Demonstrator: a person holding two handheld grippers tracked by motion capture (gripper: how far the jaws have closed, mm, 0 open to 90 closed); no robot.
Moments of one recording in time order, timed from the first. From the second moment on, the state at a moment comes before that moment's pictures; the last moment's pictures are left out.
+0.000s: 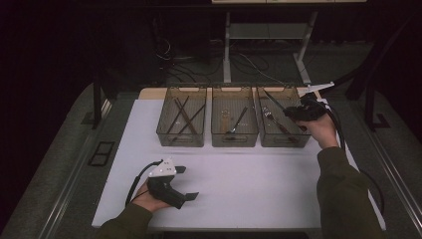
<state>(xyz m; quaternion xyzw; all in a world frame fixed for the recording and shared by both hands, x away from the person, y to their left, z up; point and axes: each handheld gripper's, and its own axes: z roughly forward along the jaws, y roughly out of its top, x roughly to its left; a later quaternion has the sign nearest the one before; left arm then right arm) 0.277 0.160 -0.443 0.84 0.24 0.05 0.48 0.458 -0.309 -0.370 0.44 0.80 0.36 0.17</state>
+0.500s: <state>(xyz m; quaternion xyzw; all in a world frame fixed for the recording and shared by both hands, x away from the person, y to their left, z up) 0.277 0.160 -0.443 0.84 0.24 0.05 0.48 0.466 -0.304 -0.390 0.44 0.83 0.31 0.17</state>
